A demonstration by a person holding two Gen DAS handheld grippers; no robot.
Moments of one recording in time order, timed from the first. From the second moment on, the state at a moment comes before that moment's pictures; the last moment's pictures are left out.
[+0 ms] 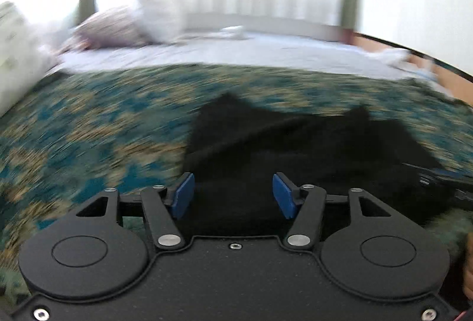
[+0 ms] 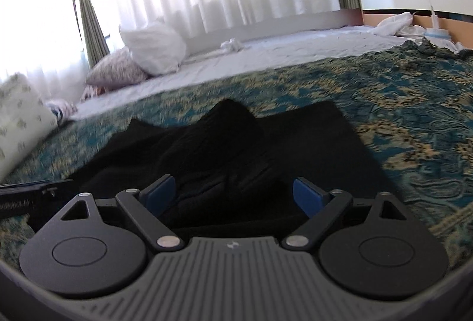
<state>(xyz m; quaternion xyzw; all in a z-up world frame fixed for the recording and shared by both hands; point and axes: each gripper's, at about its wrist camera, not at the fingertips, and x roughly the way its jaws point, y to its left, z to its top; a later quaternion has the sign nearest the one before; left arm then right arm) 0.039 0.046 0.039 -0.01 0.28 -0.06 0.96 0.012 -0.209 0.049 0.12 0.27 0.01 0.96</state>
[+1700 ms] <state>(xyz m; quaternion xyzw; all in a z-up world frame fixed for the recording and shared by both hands) 0.022 0.023 0.020 0.01 0.29 -0.10 0.95 0.001 -0.278 0.030 0.14 0.25 -0.14 0.95</state>
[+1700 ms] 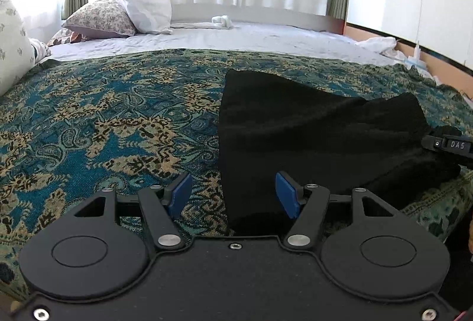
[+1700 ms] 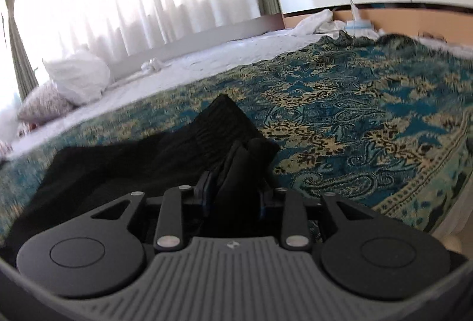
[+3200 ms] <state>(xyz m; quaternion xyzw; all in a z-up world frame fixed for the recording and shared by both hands) 0.241 -0.041 0.015 0.07 0.33 -0.11 0.94 -0.038 -0.273 0.046 0.04 0.19 -0.14 0.97</state>
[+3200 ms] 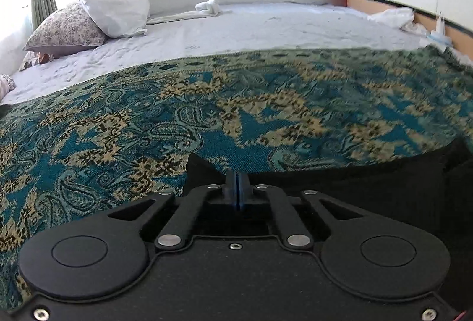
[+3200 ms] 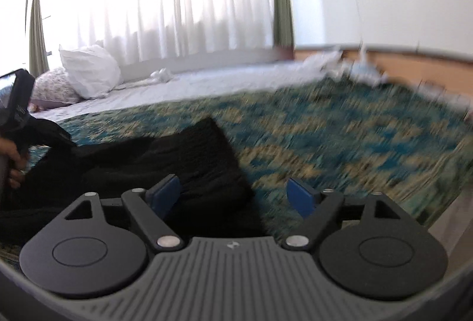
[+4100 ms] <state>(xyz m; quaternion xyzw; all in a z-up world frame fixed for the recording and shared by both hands) 0.188 0.036 0.041 0.00 0.48 -0.20 0.86 -0.027 -0.036 0.030 -0.15 0.22 0.14 0.95</state>
